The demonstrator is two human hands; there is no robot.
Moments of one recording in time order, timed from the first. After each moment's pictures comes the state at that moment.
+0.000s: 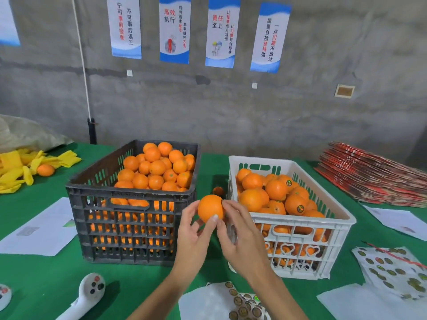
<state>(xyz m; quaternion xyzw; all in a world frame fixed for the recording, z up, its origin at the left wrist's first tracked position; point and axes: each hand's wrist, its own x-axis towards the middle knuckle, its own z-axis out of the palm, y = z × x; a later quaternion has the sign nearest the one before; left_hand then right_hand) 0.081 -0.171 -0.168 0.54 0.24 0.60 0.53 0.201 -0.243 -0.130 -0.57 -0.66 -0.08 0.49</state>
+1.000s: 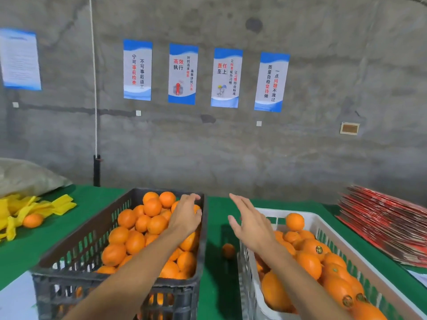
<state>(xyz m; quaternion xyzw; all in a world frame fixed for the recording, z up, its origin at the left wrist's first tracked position) 0.099 0.106 -0.050 0.78 0.47 0.39 0.11 0.285 -0.022 -0.030 -0.68 -0.67 -0.13 0.27</state>
